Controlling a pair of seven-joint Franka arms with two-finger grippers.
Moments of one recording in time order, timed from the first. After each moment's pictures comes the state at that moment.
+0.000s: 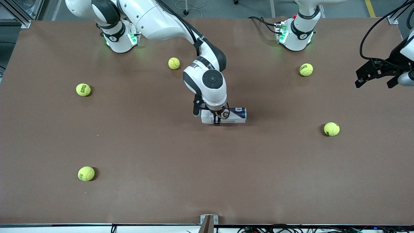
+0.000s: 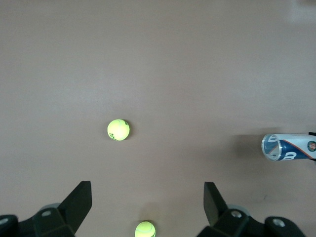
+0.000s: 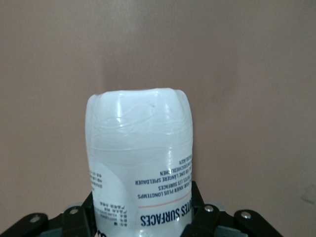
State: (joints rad) left arm -0.03 -0.02 -0.03 -1.53 0.01 1.60 -0.04; right arm 0.87 0.88 -0.05 -1.20 0.10 2.15 2.43
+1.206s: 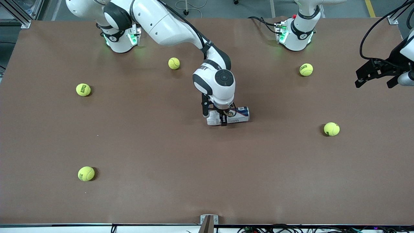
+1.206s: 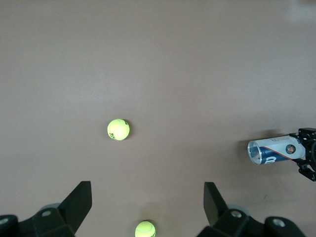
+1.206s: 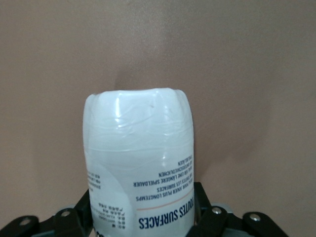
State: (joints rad) left arm -0.03 -0.02 -0.03 -1.53 0.01 1.60 -0.04; right arm 0.92 0.98 -0.05 -1.16 -0.01 2.21 2.40
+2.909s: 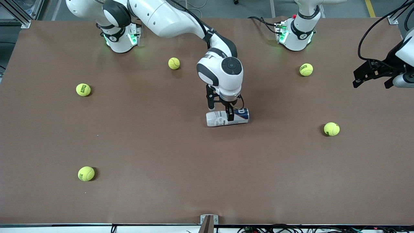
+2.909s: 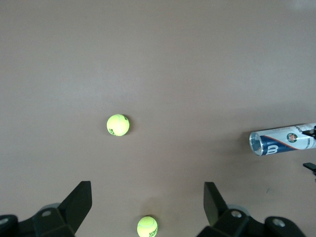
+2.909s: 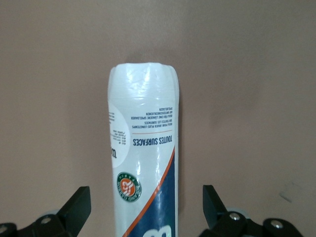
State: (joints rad) left arm -0.04 0.00 -0.04 -1.54 0.01 1.58 -0.02; right arm 0.92 0.92 -0.03 -1.05 -0.02 2.05 2.39
